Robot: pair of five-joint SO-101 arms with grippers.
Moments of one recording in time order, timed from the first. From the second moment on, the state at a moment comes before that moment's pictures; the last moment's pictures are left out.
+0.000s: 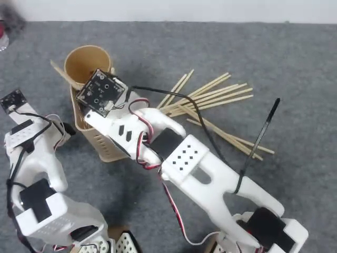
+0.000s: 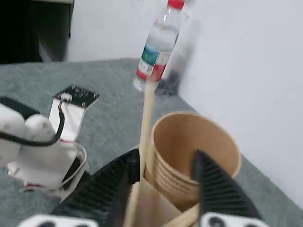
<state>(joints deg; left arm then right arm) -38.9 3.8 34.7 50.2 13.2 -54.3 -12.0 16.4 18.8 14.3</state>
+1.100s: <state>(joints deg) -38.9 3.8 34.7 50.2 13.2 -12.7 13.8 16.7 54.1 31.3</state>
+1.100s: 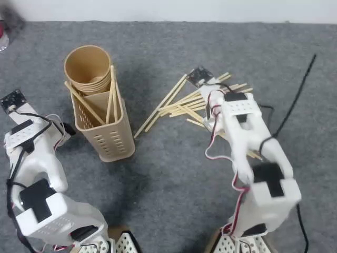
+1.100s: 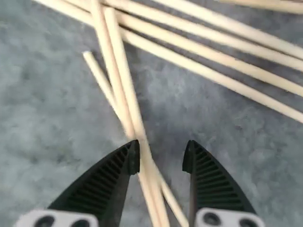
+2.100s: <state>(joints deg) -38.9 3.8 34.7 50.2 13.2 -19.7 -17.9 5.1 74.4 25.9</state>
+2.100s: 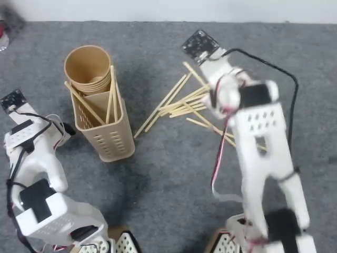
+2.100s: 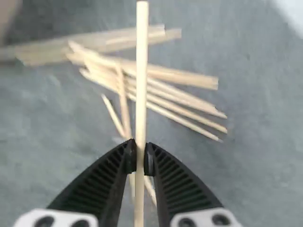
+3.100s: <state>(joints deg) -38.9 3.8 34.7 50.2 13.2 -63.7 -20.4 10.5 15.4 12.1</state>
